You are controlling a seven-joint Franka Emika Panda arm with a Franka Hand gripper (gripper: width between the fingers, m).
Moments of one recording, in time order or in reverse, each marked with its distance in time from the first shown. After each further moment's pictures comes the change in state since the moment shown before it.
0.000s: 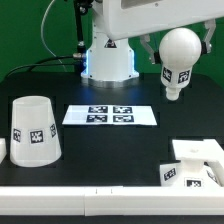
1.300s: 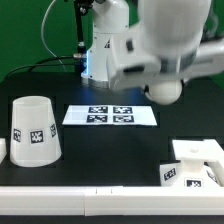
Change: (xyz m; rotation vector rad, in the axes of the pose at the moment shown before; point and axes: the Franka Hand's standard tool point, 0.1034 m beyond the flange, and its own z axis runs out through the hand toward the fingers) arm -0.105 0.016 0.045 -0.075 -0.862 -0.129
